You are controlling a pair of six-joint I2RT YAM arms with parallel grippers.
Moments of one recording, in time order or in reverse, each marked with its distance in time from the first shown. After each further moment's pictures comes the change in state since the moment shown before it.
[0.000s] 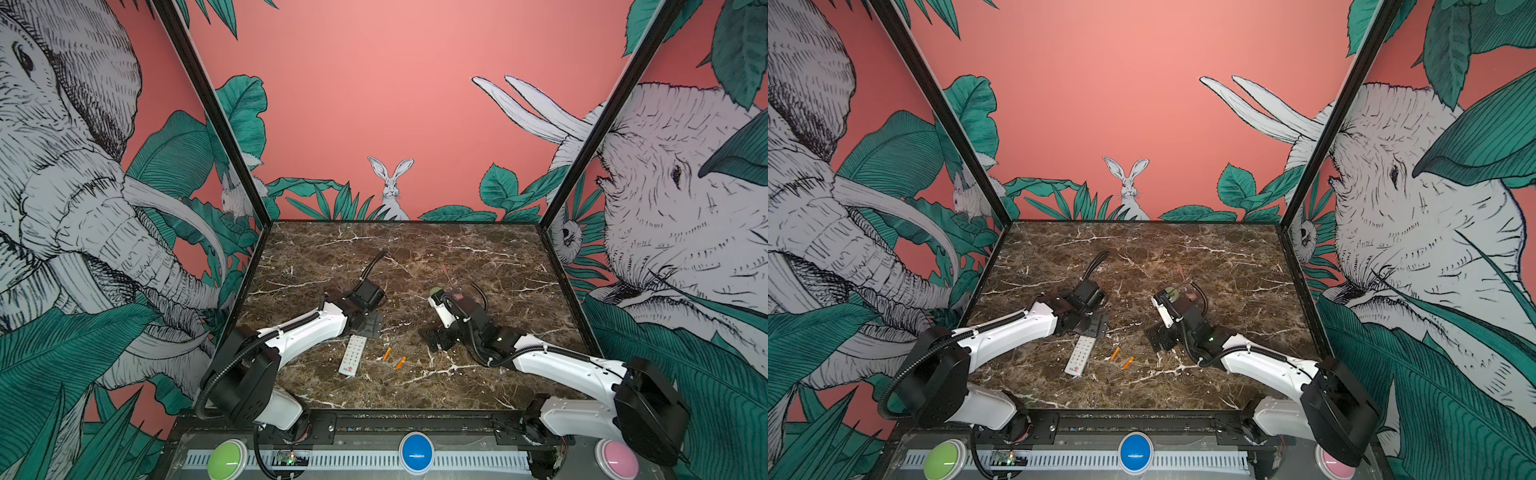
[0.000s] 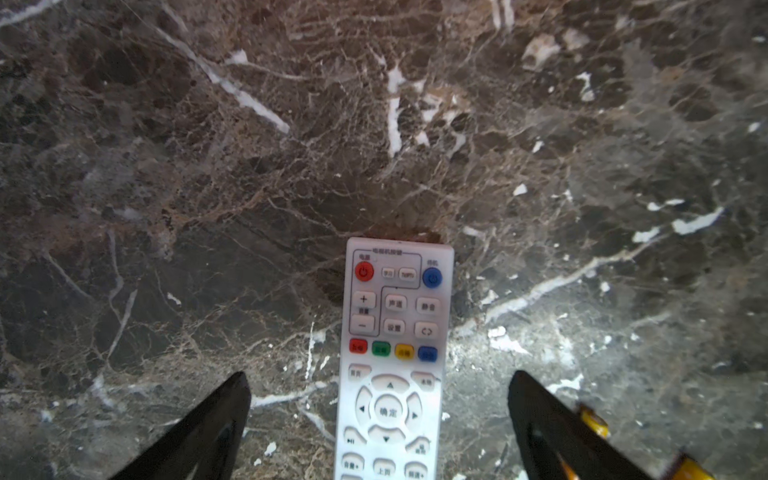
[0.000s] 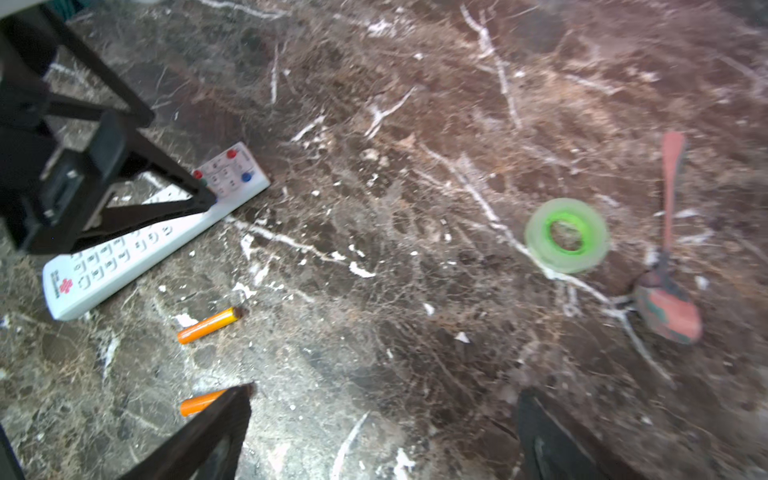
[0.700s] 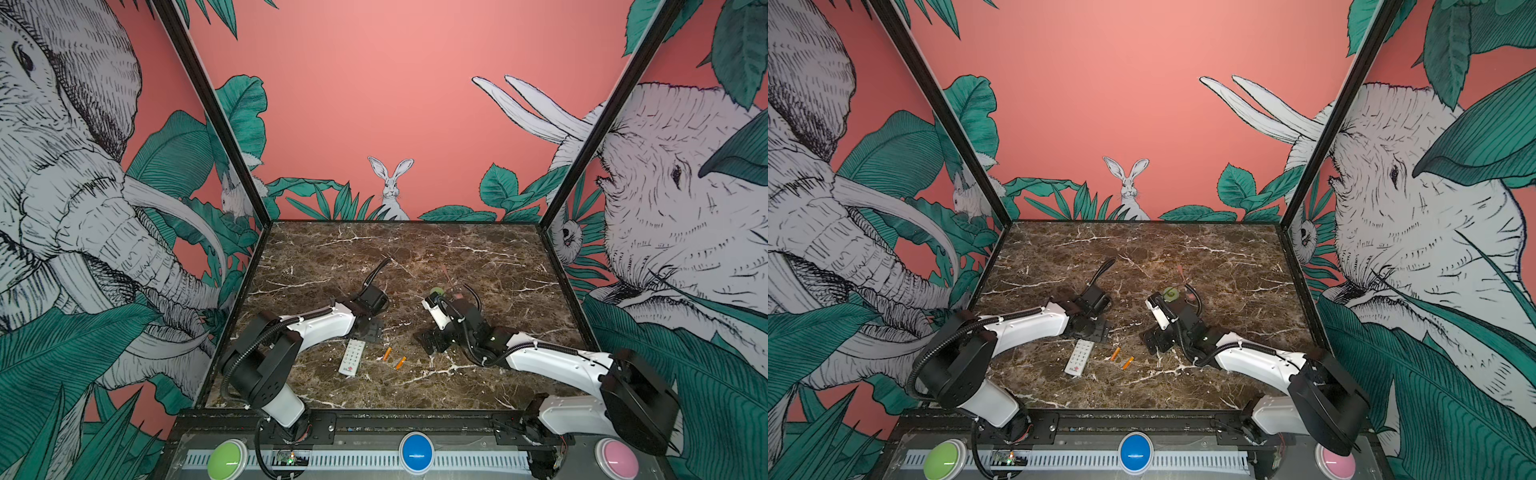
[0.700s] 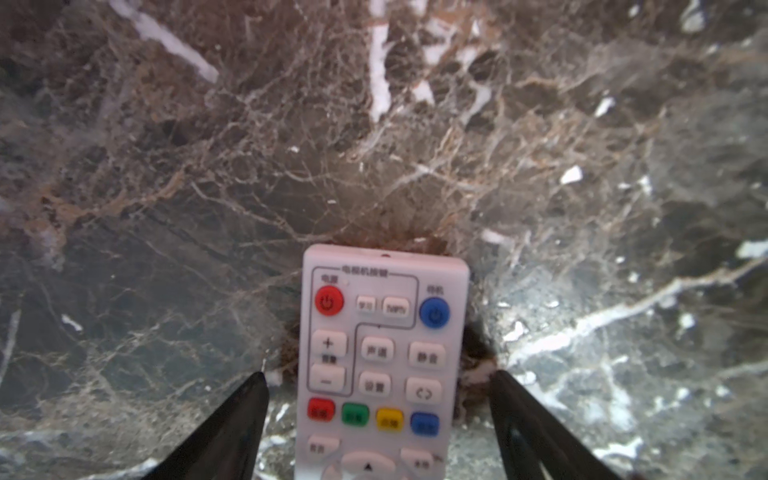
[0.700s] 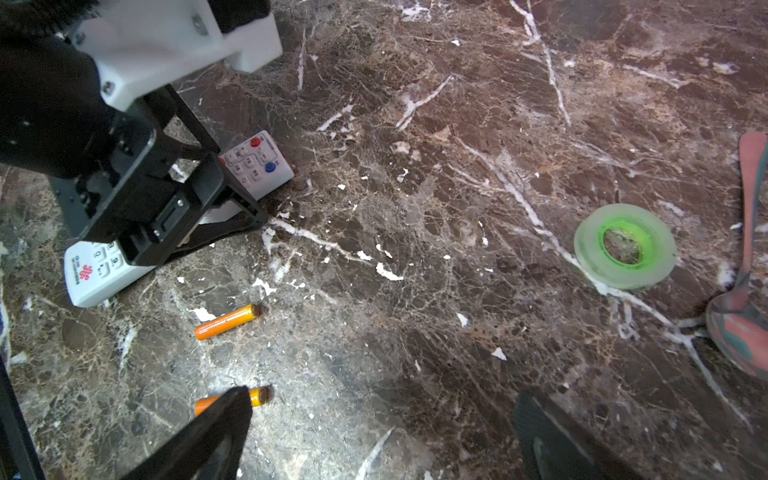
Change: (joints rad) left arm 0.000 0.108 -0.045 0.108 0.034 -0.026; right arm 0.010 0.050 0.000 0.064 -0.053 -0.008
